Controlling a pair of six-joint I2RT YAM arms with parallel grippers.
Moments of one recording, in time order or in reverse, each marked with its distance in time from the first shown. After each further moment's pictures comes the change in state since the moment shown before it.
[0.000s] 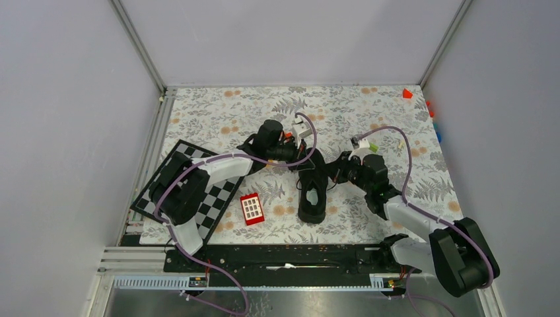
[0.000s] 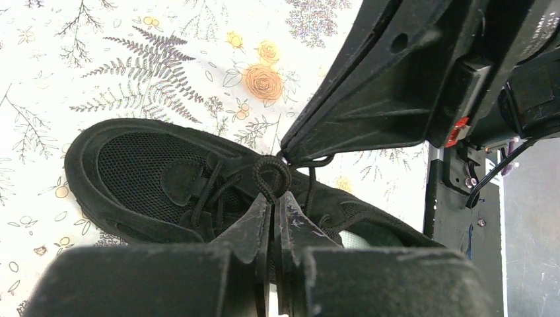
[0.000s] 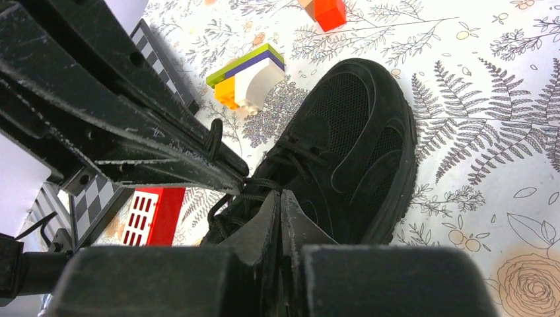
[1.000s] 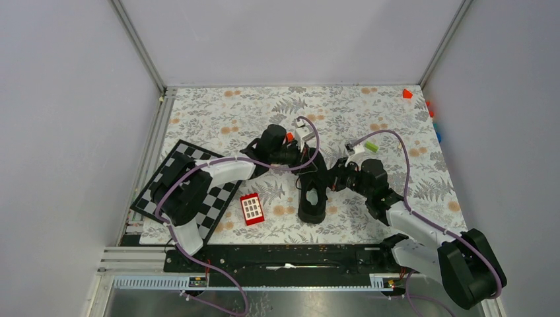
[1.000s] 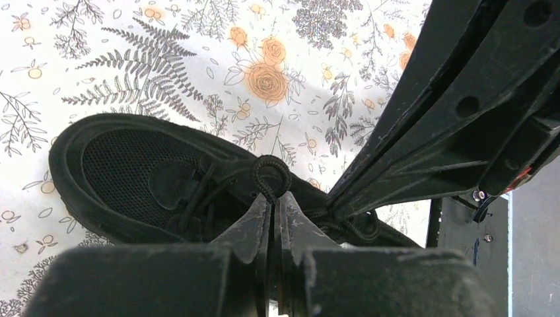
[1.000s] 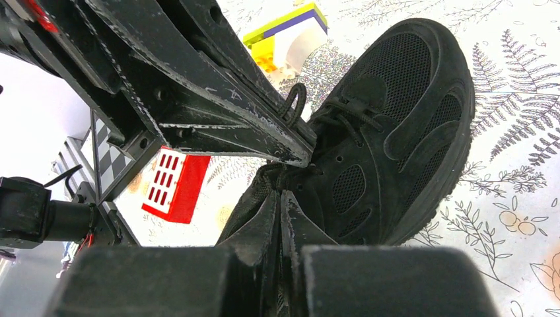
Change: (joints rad) left arm -0.042 0.008 -0.016 0.045 -0.084 -0.041; right arm 0.057 -0.108 -0.032 -0.085 -0.066 -0.011
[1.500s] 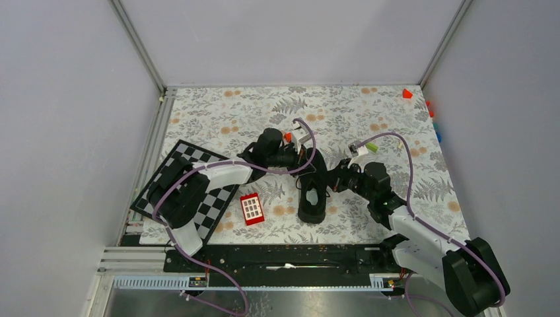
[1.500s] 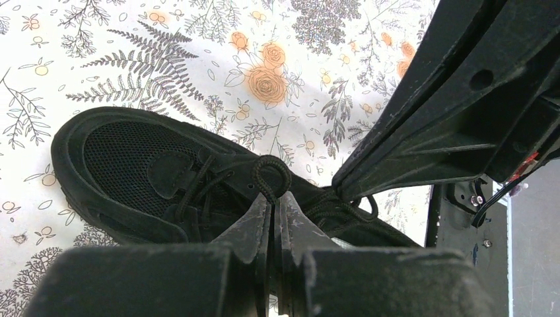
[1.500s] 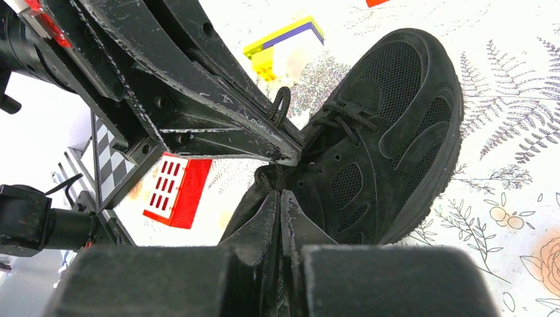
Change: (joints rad) left arm -0.001 -0.030 -0.075 0.080 -0.016 -0.031; right arm 0.006 -0.064 -0.028 -0.002 0.034 0.008
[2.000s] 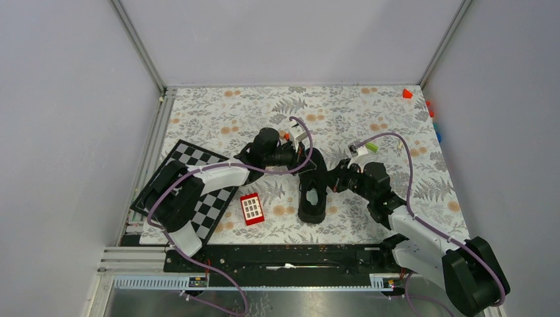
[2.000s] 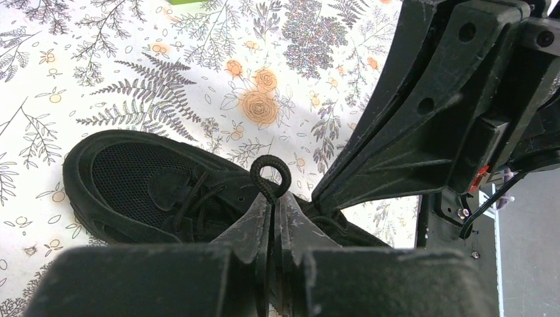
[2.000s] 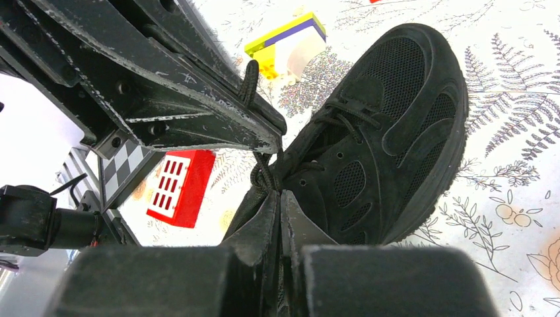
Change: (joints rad) left arm 0.000 -0.052 -0.032 0.074 -0.006 -0.039; right arm 0.002 0.001 0.000 -0.001 0.008 0.016
